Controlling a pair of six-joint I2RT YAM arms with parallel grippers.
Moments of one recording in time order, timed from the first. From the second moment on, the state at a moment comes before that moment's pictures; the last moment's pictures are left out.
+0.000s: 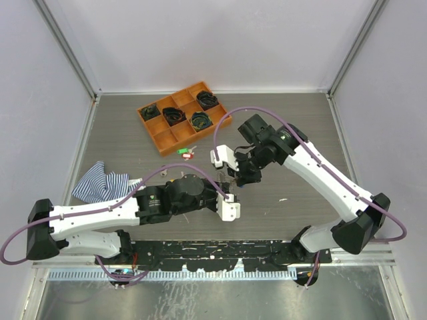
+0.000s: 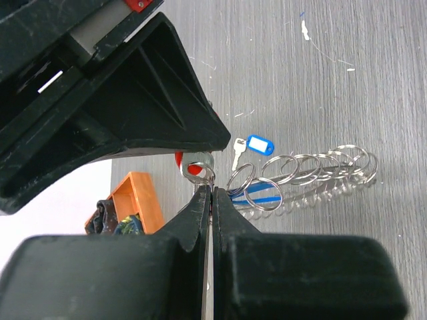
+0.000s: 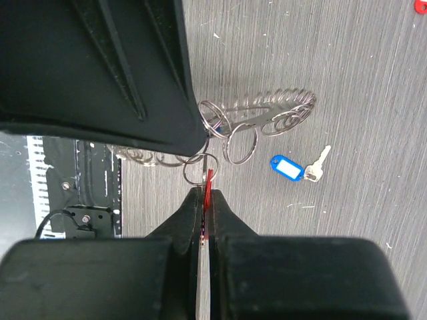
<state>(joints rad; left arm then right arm) -1.28 1.16 0.93 -0.13 -0.12 0.78 0.70 1.38 1.47 -1.26 -0.49 -0.86</state>
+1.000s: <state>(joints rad) -1.29 1.19 0.93 -0.15 -0.21 0.82 0.71 1.43 1.52 -1.30 -0.50 -0.80</state>
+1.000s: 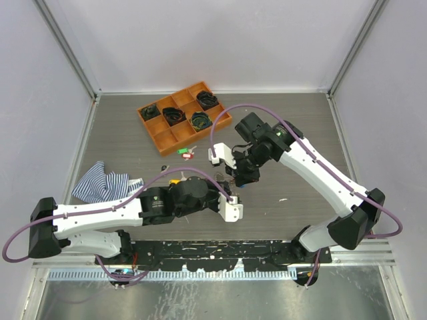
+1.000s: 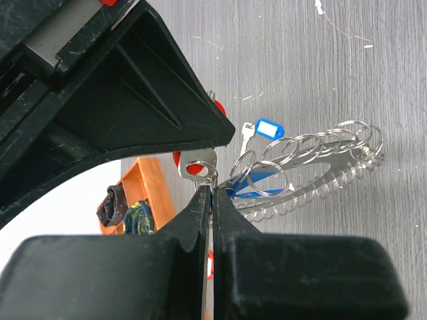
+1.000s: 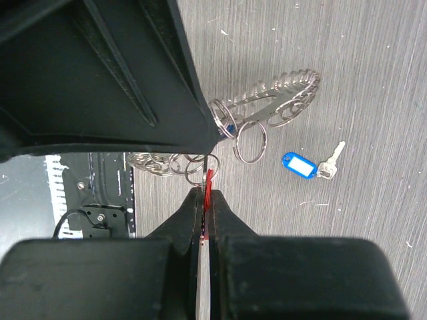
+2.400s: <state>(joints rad) -1.18 1.00 0.68 0.12 0.03 0.41 0.72 1.34 1.48 -1.31 -0.61 -0.92</state>
